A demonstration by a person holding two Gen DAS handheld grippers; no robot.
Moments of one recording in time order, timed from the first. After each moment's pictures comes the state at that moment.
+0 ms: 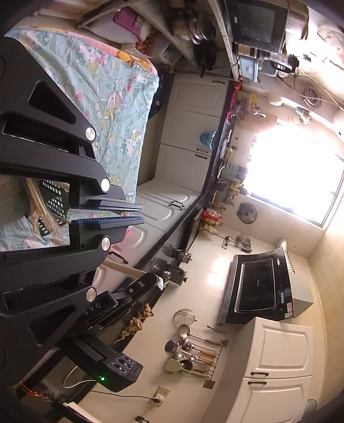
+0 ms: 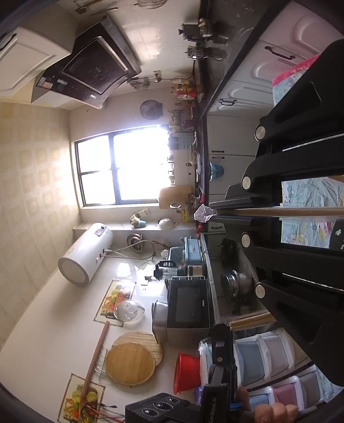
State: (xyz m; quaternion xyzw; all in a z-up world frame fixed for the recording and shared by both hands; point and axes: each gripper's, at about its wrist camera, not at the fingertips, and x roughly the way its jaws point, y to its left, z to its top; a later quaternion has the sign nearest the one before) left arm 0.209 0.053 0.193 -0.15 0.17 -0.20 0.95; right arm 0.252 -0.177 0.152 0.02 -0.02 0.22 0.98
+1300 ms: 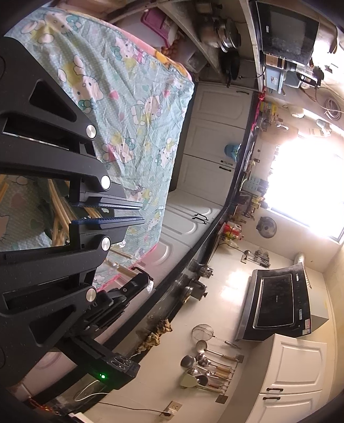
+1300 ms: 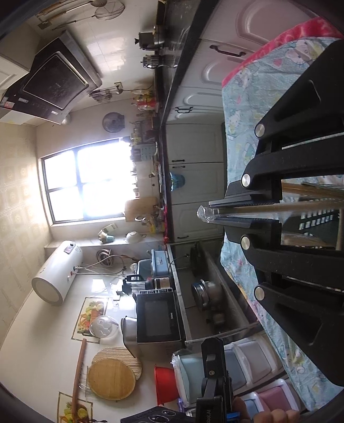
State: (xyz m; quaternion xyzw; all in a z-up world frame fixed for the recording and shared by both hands) left arm 0.216 0.046 0.108 -0.15 0.22 -0.17 0.95; right arm 0.265 -0.180 0.052 0.04 0.07 0.19 0.98
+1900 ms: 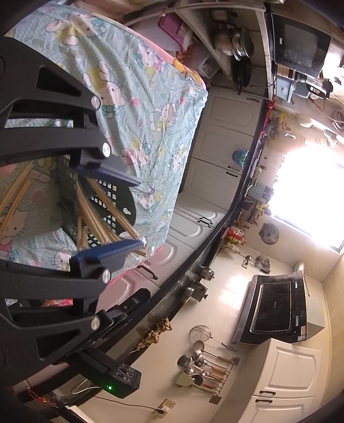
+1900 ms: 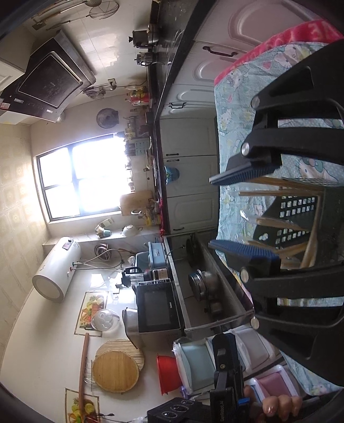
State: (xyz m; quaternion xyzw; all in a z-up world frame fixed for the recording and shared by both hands) left arm 0.183 0.059 0.100 -0.18 0.23 -0.16 0.94; right arm 0.226 -0.191 0.065 0.05 0.09 0.21 0.97
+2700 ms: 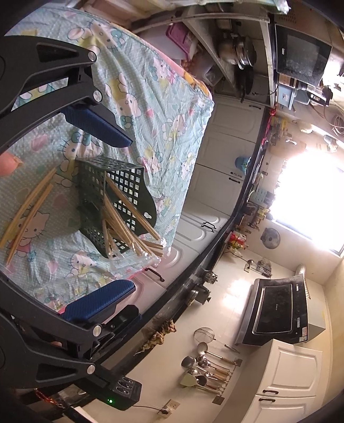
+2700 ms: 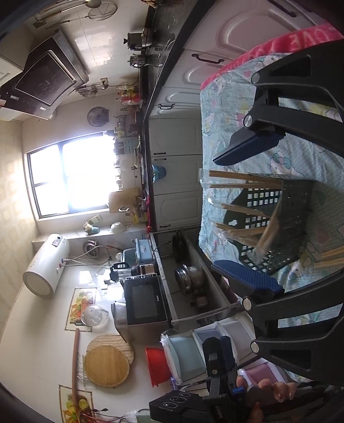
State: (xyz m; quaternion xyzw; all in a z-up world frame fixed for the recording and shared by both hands) left arm 0.142 0.062 0.090 -0.17 0.24 -0.15 0.94; right arm 0.171 -0.193 0.068 0.04 0.13 0.22 0.97
